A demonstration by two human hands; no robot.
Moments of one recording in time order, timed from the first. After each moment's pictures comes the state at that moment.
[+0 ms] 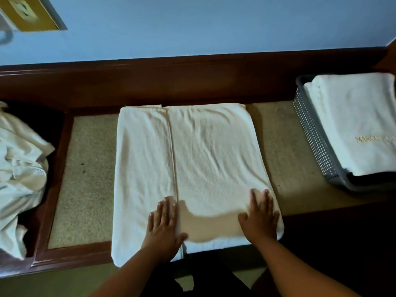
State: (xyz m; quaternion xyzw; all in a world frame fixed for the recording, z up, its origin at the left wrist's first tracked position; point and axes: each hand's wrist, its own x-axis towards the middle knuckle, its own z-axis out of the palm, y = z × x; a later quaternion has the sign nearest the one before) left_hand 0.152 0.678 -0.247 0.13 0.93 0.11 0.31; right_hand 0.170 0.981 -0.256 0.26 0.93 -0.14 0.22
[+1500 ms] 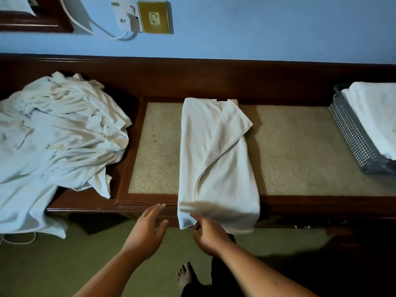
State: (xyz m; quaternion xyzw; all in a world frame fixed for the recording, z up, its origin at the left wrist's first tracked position) left_hand 0.284 0.463 -0.178 -0.04 0.92 0.35 0.18; right_hand 0.274 0.686 -0.223 -0.02 0.89 -0.33 0.33
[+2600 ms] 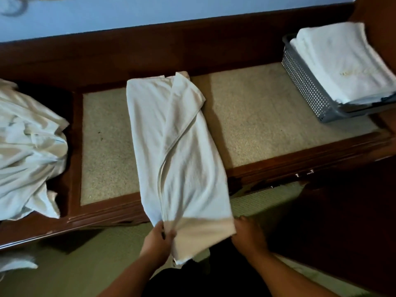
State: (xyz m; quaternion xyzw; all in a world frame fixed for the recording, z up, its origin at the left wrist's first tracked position) left_hand 0.301 0.559 -0.271 -0.13 0.86 0.36 0.33; right_hand 0.356 0.829 -0.265 0.17 0.94 -0.15 0.27
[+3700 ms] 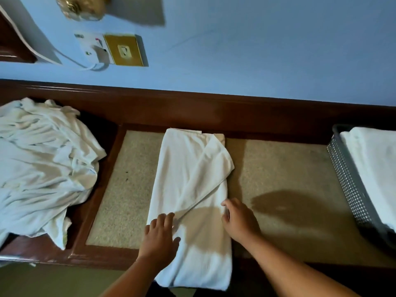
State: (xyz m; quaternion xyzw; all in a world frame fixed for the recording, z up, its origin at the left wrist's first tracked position) left_hand 0.139 0.606 -0.202 0.01 0.98 0.11 0.16; right_hand 0.076 0.868 -0.199 -0.04 0.97 -0.20 0.11
